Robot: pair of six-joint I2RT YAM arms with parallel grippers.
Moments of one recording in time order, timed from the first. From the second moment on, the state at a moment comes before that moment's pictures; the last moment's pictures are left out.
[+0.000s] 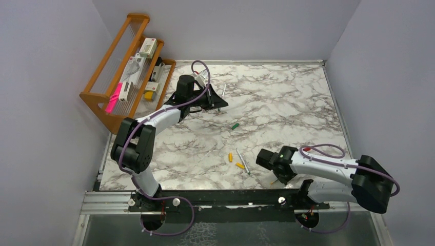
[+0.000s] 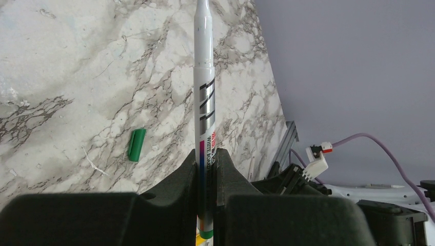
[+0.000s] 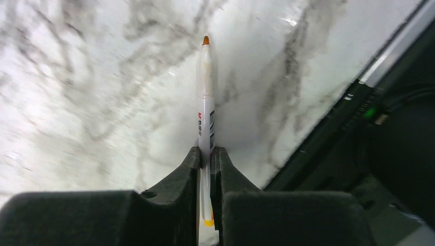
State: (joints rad) left arm -0.39 1.72 1.08 0.24 0.72 -0.78; right arm 1.00 1.17 0.54 -1.15 0.44 2.03
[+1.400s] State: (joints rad) left arm -0.29 1.66 1.19 -0.05 0.64 -0.54; right arm 0.62 1.74 1.20 -0.47 0.37 0.91
